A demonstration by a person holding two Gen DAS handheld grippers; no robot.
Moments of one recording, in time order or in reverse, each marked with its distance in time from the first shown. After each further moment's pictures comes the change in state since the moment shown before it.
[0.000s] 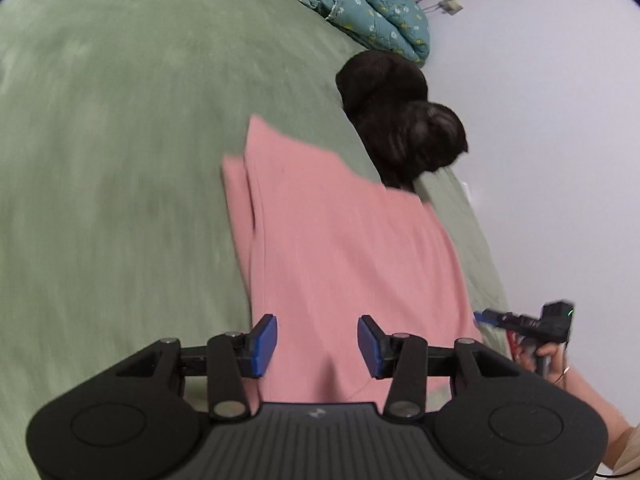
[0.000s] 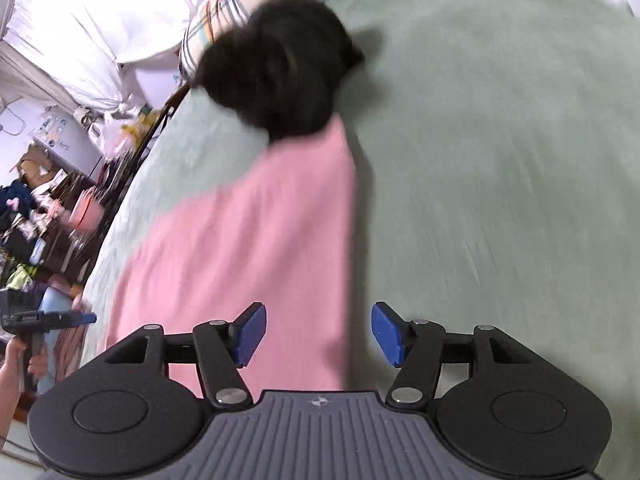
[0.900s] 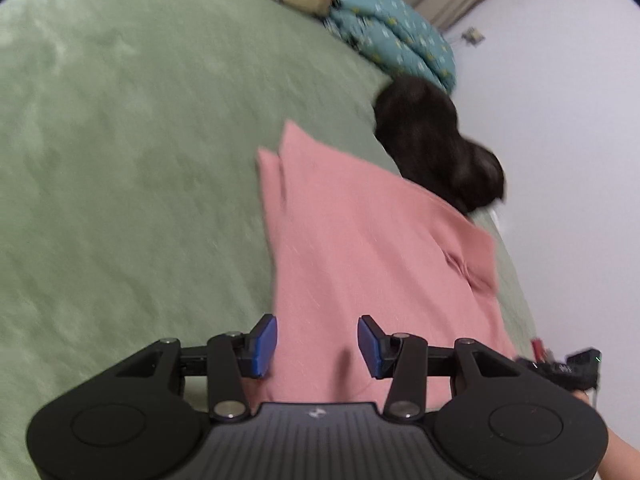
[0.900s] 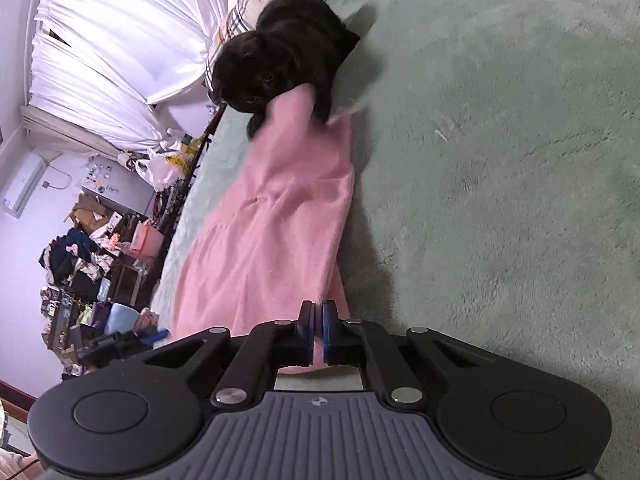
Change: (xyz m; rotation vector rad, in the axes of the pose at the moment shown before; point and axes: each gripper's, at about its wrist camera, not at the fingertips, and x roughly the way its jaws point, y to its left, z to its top) left arm -0.010 0.003 -0.016 -0.025 -0.119 0.106; right arm -0.024 -0.011 -0.030 0.112 0.009 0.176
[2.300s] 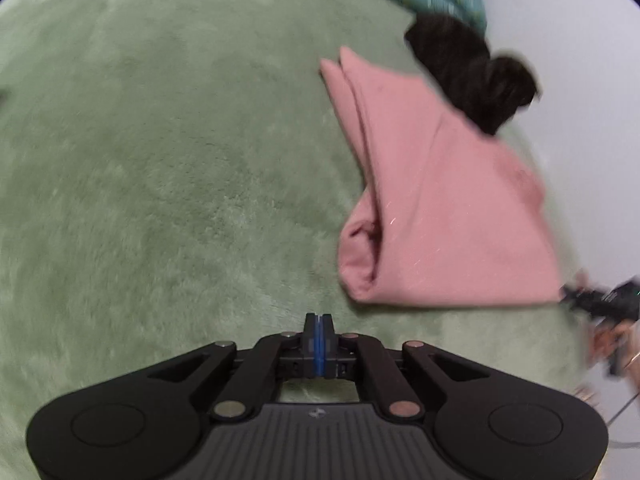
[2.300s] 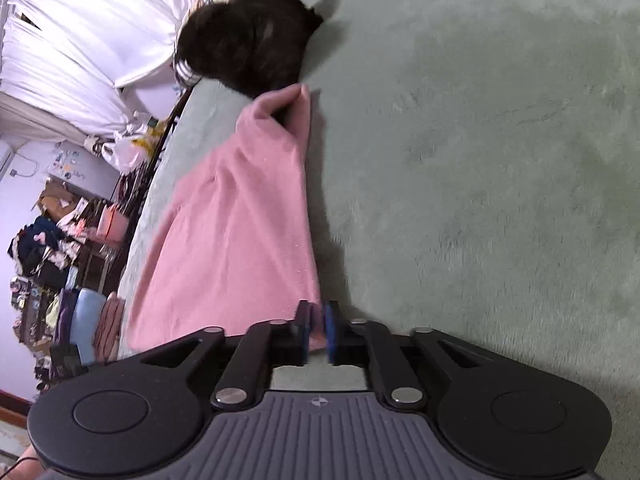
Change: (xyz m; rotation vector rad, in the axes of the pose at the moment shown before) left arm -0.032 0.030 -0.047 0.010 0.114 0.100; right arm -0.007 0.005 0.001 -0.078 -0.012 -0.176
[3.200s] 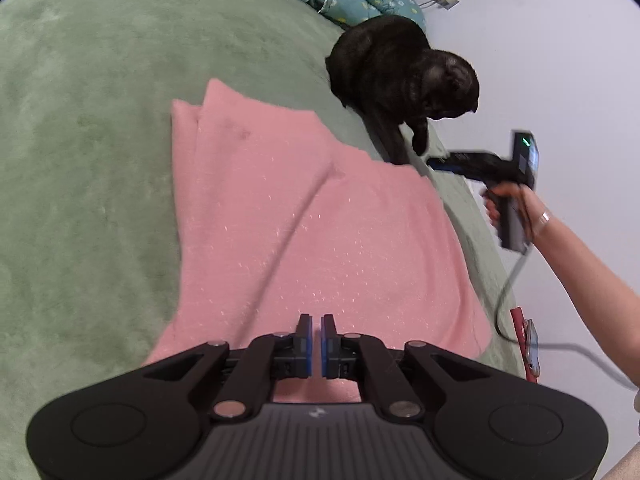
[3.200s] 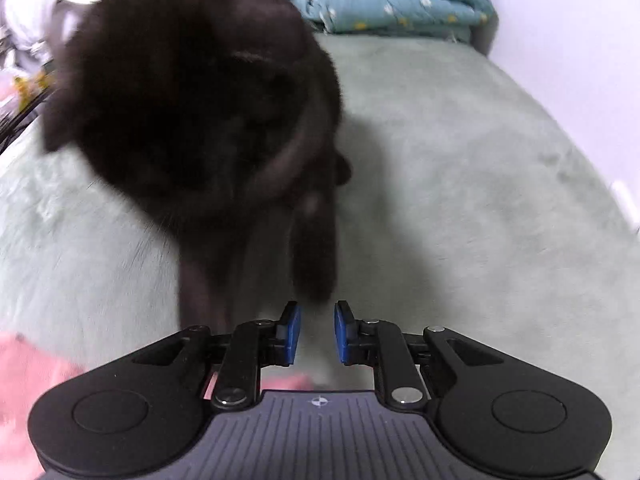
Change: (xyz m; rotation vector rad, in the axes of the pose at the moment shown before) left arm 0.049 -0.071 0.068 0.098 -0.047 -0.163; right arm 0.190 0.106 0.215 -0.410 -0.076 -0.451
